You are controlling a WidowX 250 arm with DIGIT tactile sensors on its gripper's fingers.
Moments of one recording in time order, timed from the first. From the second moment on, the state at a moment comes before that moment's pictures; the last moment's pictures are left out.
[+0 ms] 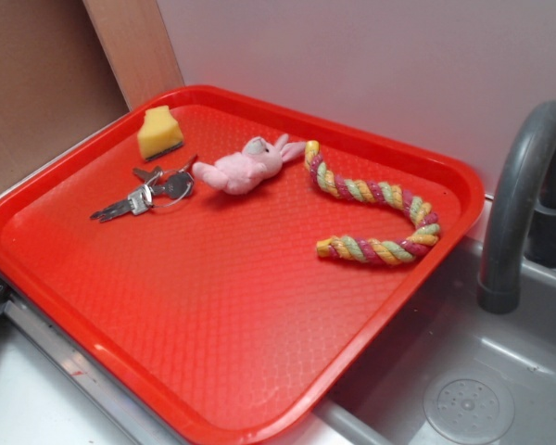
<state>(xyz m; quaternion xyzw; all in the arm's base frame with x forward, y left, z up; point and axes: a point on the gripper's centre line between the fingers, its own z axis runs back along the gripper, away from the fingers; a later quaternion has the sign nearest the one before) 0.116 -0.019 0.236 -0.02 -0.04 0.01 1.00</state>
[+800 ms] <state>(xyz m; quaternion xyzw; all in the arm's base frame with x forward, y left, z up) 0.169 -0.035 0.199 -0.02 -0.04 0.05 1.00</state>
